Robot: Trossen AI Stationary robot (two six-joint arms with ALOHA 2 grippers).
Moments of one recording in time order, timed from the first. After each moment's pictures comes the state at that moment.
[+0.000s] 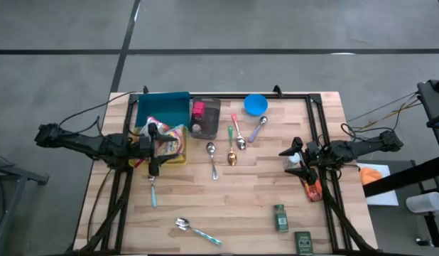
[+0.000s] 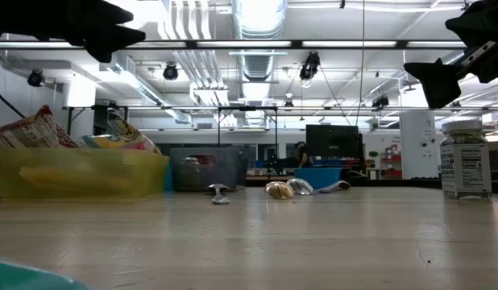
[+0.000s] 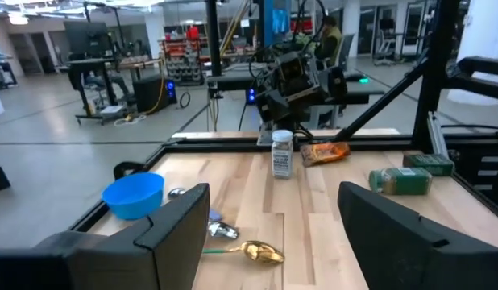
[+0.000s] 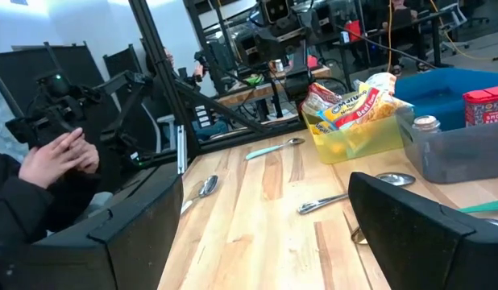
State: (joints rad) left arm -0.20 0.48 0.30 0.14 -0.31 0.06; right arm 0.27 0.05 0.01 0.08 0.13 0.34
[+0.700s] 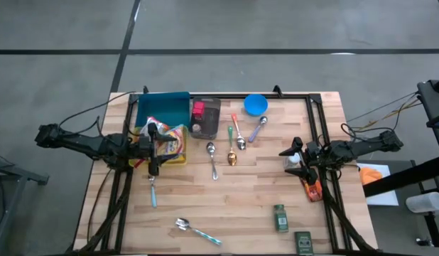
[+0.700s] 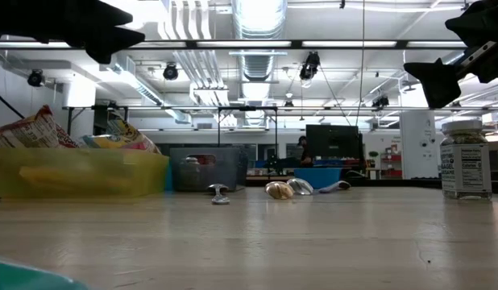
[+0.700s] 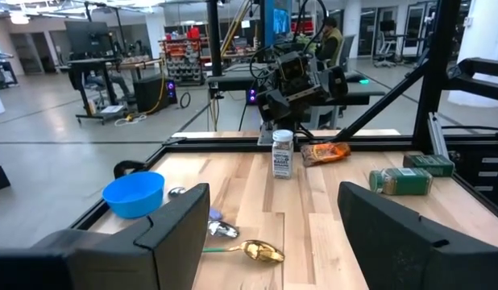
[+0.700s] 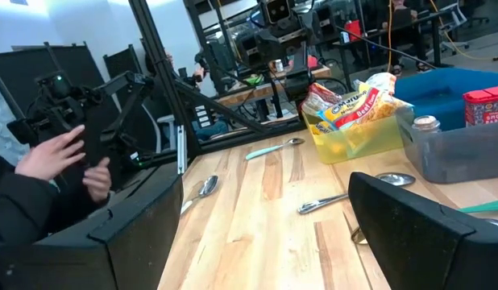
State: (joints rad) left arm -0.20 0.47 0.29 0.14 -0.31 0.05; right arm 0.27 0.05 0.01 0.08 0.13 0.34
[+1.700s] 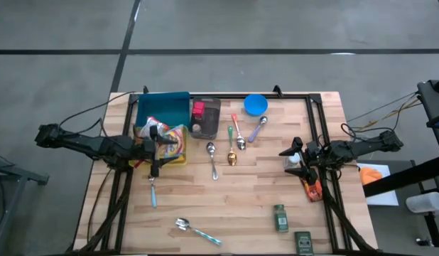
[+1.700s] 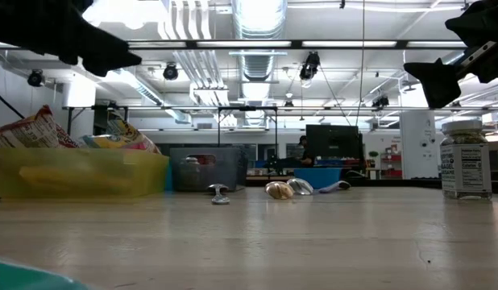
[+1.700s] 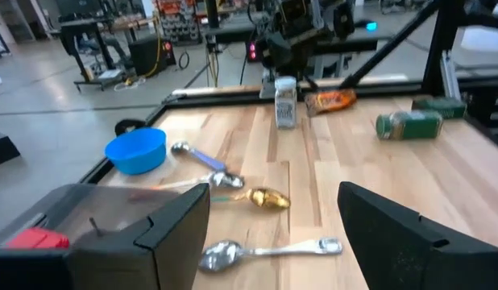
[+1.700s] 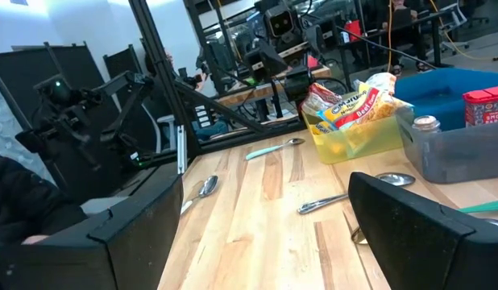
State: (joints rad) left arm -0.20 0.48 0.29 -0.02 -0.32 0.05; right arm 0.27 0.05 0.01 0.08 0.13 0.34
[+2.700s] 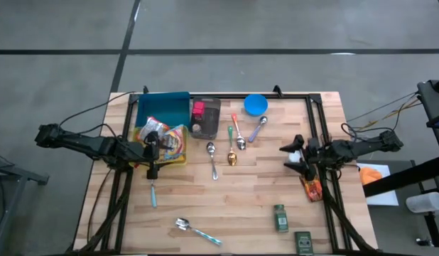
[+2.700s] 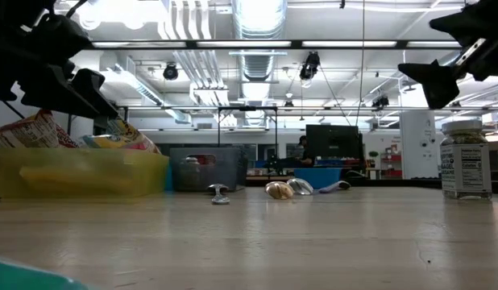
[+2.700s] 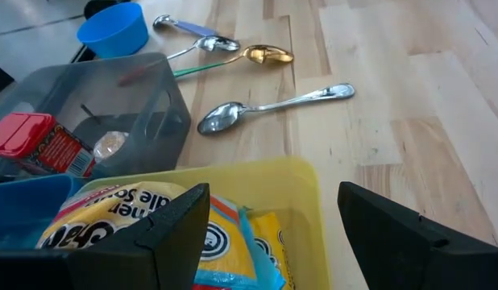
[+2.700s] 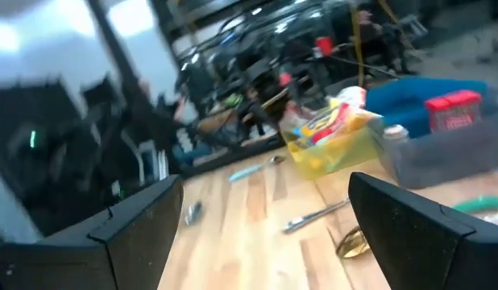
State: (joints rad) left arm -0.20 0.48 0.29 -0.42 -0.32 0.05; right arm 0.27 0.05 0.01 0.12 0.25 0.43
